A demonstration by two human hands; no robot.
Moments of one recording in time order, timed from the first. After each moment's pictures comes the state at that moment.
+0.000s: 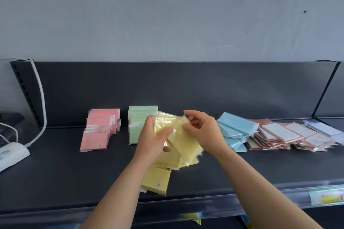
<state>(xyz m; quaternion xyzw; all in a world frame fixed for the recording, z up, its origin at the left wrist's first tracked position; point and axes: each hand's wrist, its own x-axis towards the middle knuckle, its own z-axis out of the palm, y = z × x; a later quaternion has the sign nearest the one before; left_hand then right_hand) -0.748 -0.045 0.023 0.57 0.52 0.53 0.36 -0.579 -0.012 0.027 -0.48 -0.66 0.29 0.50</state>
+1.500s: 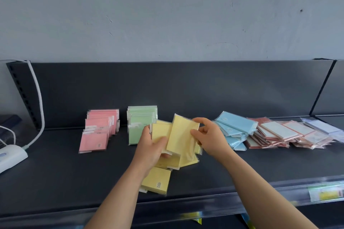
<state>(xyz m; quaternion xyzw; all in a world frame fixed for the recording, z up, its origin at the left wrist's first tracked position) -0.752 -0.049 0.006 0.53 0.54 0.51 0.41 -0.563 -0.018 0.012 -0.58 -0.62 0.31 0.43</state>
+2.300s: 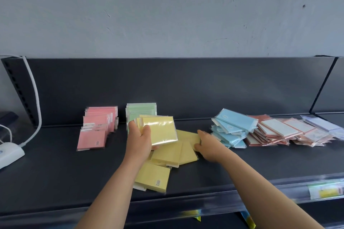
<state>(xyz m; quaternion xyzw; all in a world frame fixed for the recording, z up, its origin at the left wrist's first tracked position) -0.766 -0.034 0.007 0.49 0.58 0.57 0.32 -0.559 -0.005 -0.006 -0.66 -0.71 0.21 0.11</state>
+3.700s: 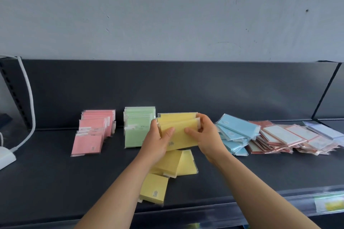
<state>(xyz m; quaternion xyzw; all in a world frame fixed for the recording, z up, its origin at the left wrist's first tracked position) -0.737 -0.015 0.014 0.62 0.55 0.43 0.34 -0.575 -0.002 0.013 -0.48 -0.56 0.42 0.53</state>
